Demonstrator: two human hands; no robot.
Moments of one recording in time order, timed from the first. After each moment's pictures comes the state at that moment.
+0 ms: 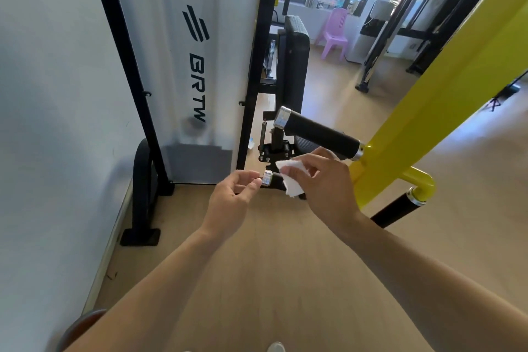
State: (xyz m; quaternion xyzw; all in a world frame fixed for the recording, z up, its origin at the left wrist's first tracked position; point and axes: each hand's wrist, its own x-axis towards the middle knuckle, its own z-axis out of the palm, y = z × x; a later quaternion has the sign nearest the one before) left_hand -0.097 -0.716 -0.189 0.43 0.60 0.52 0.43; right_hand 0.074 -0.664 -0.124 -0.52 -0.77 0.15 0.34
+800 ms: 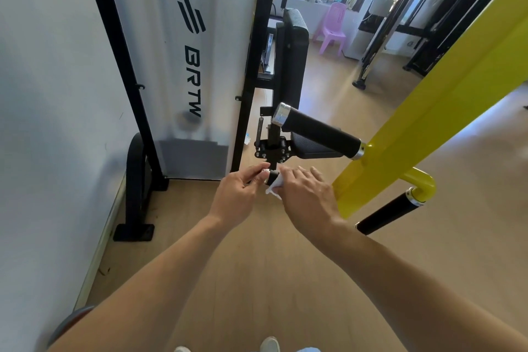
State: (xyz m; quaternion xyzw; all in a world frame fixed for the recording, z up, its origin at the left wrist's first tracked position) left_hand -0.090 -0.684 -0.212 0.50 0.59 0.49 0.40; right_hand 0.067 -0.657 -0.172 -0.51 -0.86 -0.03 0.03
